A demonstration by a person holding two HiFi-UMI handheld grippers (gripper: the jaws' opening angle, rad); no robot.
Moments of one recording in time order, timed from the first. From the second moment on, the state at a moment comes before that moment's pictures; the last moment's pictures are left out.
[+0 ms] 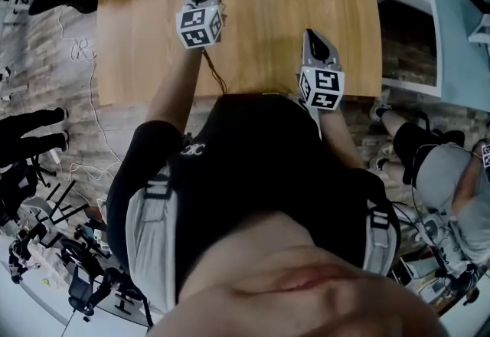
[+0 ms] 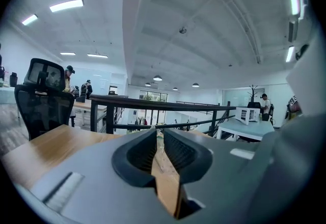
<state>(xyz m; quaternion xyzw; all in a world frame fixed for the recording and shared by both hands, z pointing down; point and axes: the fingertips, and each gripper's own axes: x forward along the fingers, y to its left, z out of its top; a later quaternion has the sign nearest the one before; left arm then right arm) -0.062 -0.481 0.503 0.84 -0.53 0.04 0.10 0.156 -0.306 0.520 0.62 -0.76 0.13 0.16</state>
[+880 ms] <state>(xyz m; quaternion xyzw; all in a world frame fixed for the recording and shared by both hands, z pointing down) -0.103 -0.416 0.486 0.81 -0.58 0.07 0.07 0.138 -0.347 0.524 0.57 -0.80 0.14 0.13</state>
